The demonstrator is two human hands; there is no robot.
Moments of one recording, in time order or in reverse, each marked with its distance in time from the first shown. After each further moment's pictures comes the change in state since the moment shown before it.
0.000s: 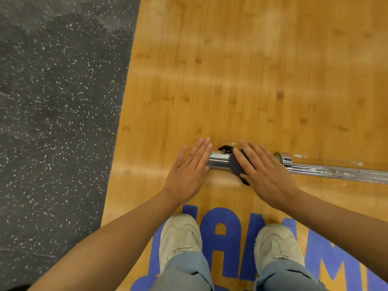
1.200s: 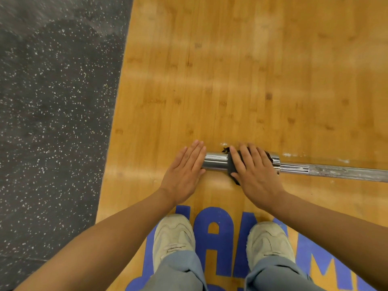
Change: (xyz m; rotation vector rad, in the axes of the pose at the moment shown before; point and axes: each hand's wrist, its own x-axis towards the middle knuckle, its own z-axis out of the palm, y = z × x) left_hand 0.005 0.005 0.003 -0.007 0.006 0.072; right_hand 0.000 -0.008 0.002 -0.011 -0.040 0.188
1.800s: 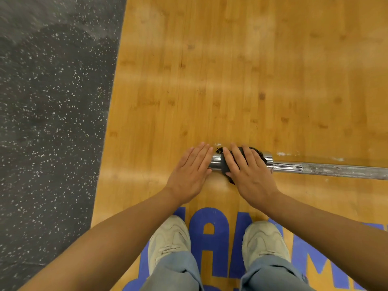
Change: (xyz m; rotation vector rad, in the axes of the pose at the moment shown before) left_hand 0.019 0.021 -0.004 -0.058 -0.033 0.024; right_hand -0.003 0.004 0.005 -0.016 0.067 -0.053
